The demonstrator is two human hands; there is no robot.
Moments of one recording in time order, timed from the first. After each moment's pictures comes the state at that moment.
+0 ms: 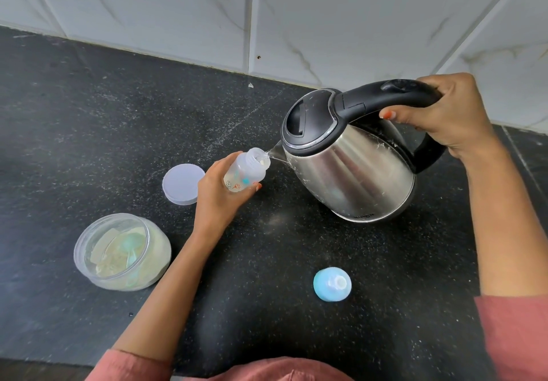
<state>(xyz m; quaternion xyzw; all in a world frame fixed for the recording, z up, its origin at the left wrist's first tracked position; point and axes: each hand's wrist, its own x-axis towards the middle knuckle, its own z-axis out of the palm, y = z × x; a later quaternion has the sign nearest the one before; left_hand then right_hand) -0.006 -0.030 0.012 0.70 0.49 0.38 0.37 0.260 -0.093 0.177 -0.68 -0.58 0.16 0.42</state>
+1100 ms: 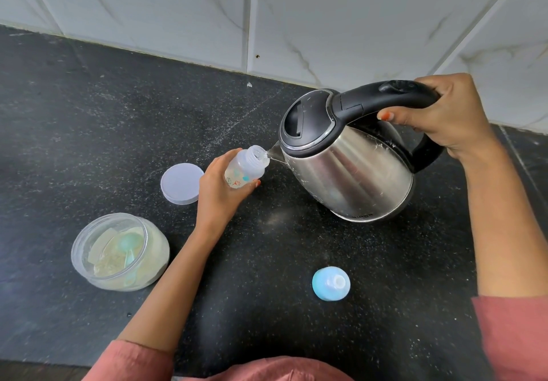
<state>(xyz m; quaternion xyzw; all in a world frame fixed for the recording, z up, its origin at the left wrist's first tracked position) 0.001 -0.025 0.008 0.70 0.50 0.38 0.35 0.252 -0.095 0.182 -0.67 -0.59 0.19 0.42</state>
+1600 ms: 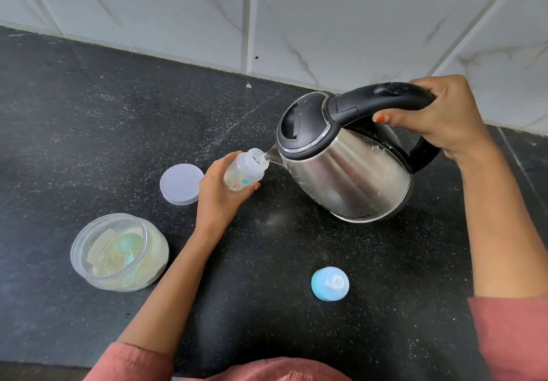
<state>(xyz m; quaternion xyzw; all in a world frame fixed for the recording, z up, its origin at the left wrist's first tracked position) 0.000 -0.028 0.005 0.69 0.49 0.38 0.36 0.249 -0.095 0.181 -0.69 -0.59 0.16 0.39</state>
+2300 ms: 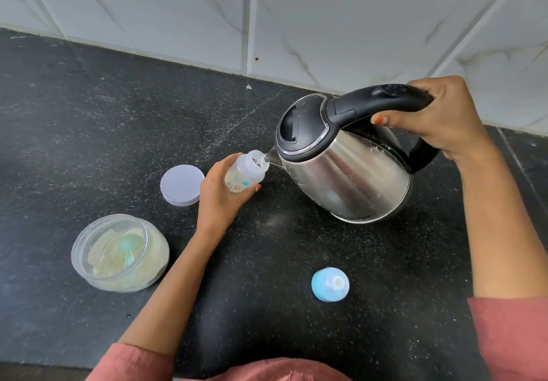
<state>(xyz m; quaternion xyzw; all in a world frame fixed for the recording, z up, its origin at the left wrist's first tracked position) 0.000 -0.028 0.002 0.69 0.49 0.38 0.37 0.247 -0.095 0.182 -0.68 -0.59 0.18 0.39</state>
